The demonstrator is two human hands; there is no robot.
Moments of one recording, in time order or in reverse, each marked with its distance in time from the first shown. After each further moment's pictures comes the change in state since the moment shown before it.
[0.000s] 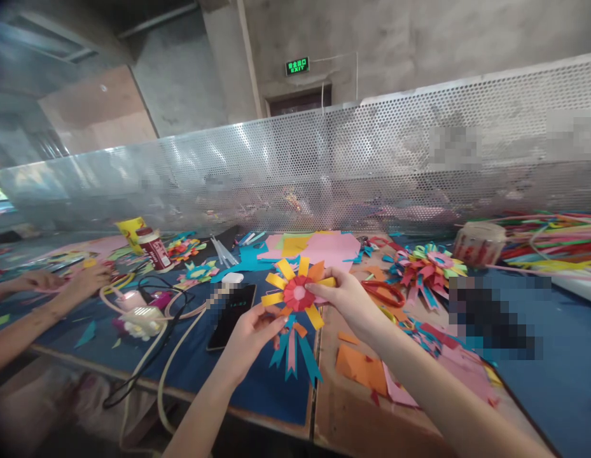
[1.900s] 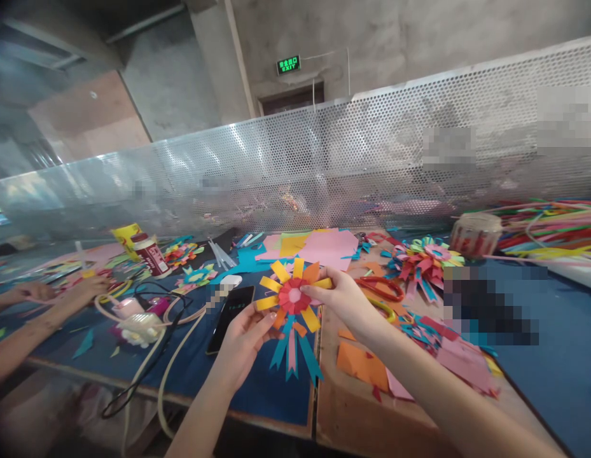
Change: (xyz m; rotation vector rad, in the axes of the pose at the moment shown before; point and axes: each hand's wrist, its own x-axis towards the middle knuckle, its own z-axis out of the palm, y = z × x) left_hand -0.005 0.002 0.001 -0.315 0.078 0.013; right_hand -0.011 -0.010 0.008 -0.022 -0.004 -0.025
